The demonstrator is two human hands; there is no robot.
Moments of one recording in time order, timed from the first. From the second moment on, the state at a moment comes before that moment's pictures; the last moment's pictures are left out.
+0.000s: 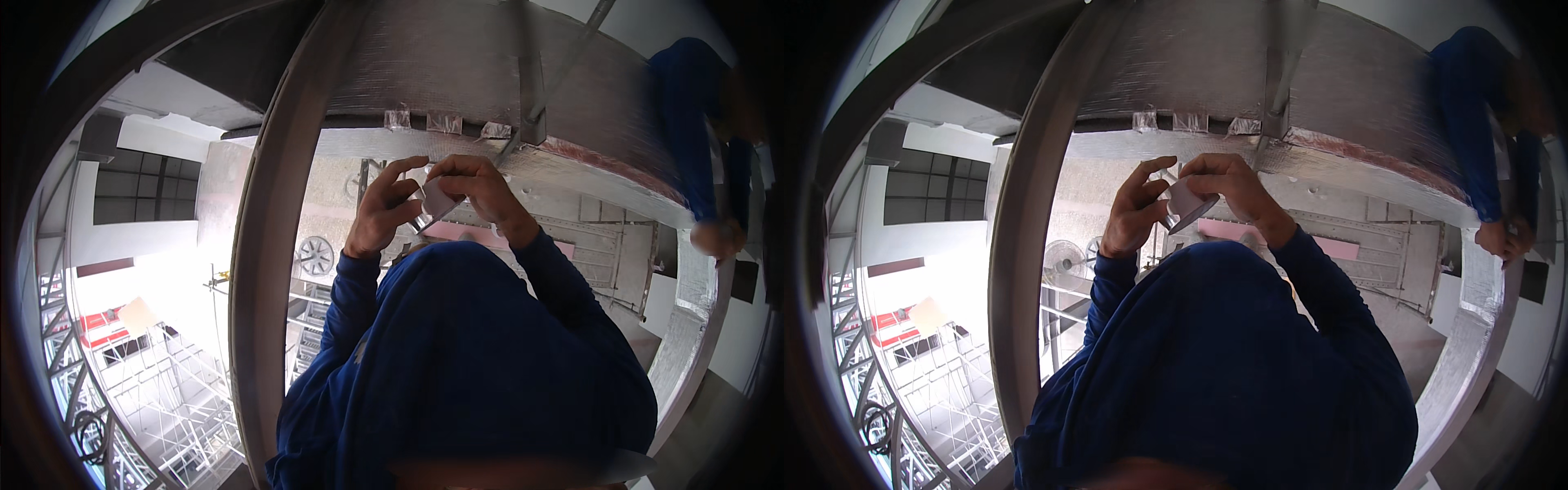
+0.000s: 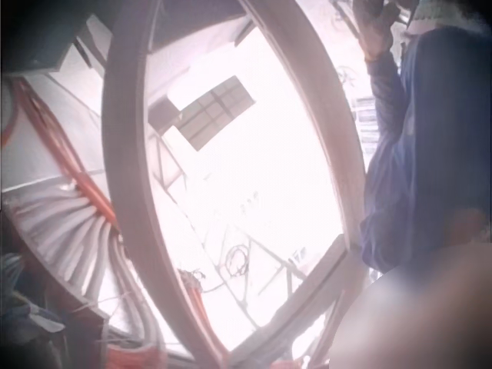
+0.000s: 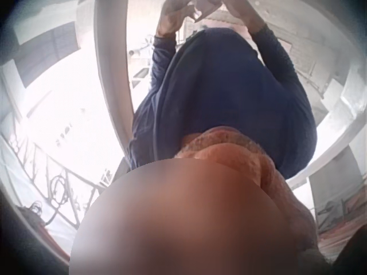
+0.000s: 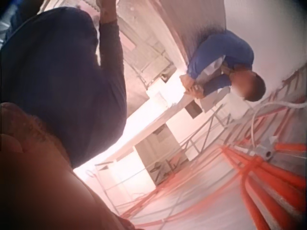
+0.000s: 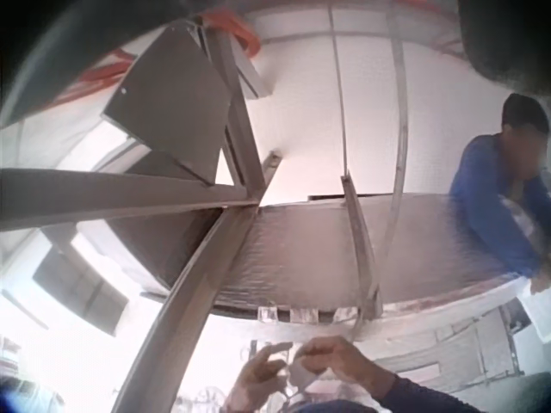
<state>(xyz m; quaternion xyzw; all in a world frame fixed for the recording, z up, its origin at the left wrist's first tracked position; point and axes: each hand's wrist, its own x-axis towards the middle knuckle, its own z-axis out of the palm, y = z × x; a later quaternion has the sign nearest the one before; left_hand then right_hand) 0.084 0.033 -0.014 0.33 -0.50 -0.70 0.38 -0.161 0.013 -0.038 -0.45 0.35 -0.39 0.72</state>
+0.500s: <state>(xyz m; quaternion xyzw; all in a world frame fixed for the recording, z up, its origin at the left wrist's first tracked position) 0.086 0.053 -0.025 0.40 -0.52 -0.59 0.46 -0.144 0.032 -0.017 -0.69 0.39 -0.47 0.39</state>
